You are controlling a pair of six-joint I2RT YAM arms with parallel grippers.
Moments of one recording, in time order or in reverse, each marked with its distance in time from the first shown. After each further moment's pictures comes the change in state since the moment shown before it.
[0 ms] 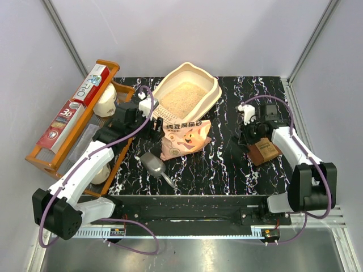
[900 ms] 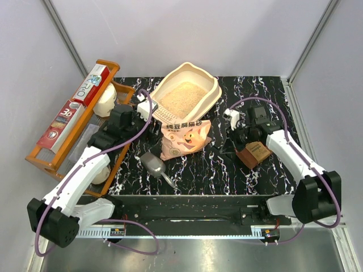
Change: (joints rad) left arm 0.000 -0.090 -0.028 0.003 0.039 0.114; right arm 0.183 -0.077 0.055 -0.162 -0.357 0.075
